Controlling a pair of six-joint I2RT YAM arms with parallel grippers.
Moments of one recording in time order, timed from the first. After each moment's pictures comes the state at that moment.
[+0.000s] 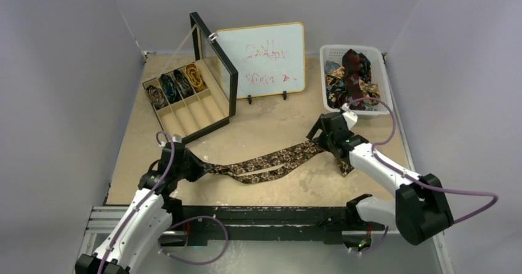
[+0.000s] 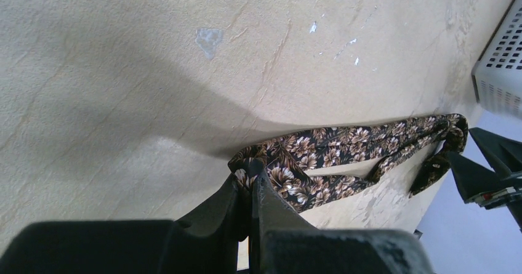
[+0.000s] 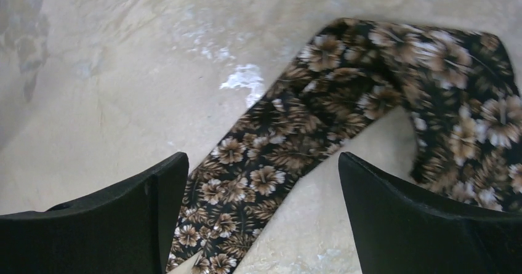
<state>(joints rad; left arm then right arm) -0.25 0.59 0.30 -0.55 0.14 -1.00 0.45 1.22 0.62 -0.29 0.30 0.84</state>
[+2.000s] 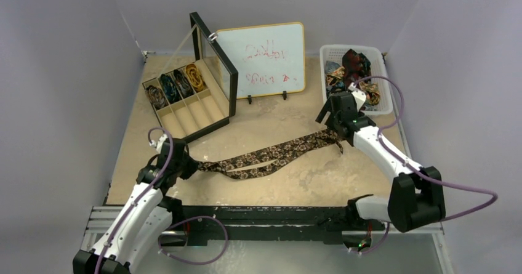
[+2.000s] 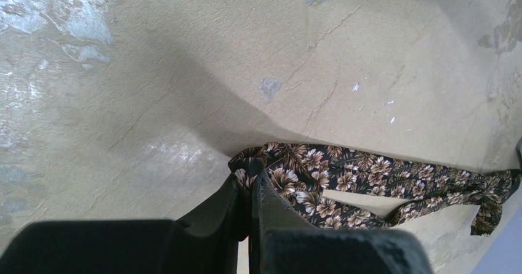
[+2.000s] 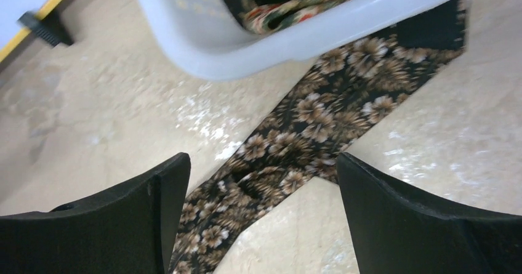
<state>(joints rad) -0.25 0.65 0.40 -0.67 -0.09 -1.02 0.27 1.31 0.86 -0.42 0.36 0.67</state>
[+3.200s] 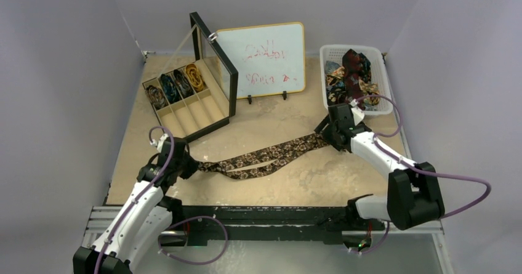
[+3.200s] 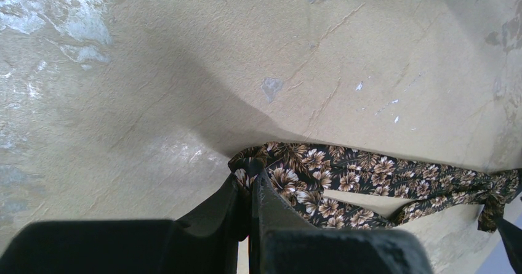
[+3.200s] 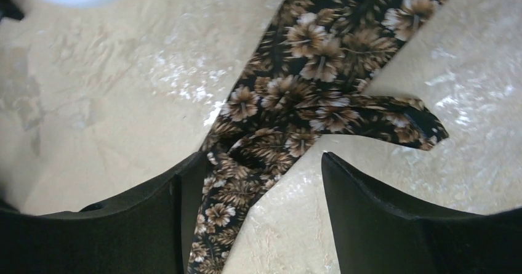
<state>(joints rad) -0.25 0.67 0.41 -0.67 -0.09 -1.01 0.27 1.30 0.72 -0.37 0.22 0.91</state>
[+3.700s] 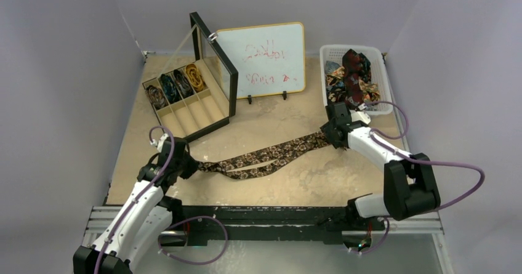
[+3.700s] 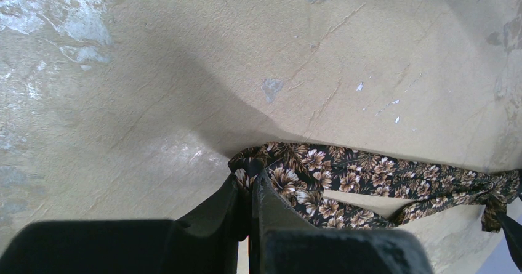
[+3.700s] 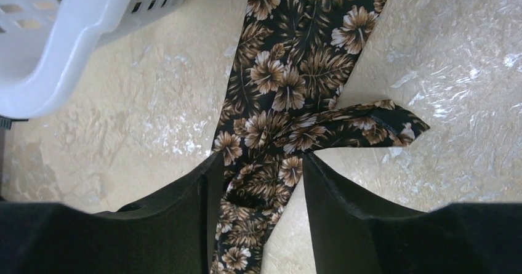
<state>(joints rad) -0.25 0.68 0.41 -0.67 -0.09 -1.01 0.27 1.37 0.75 -0.44 0.38 1.17</state>
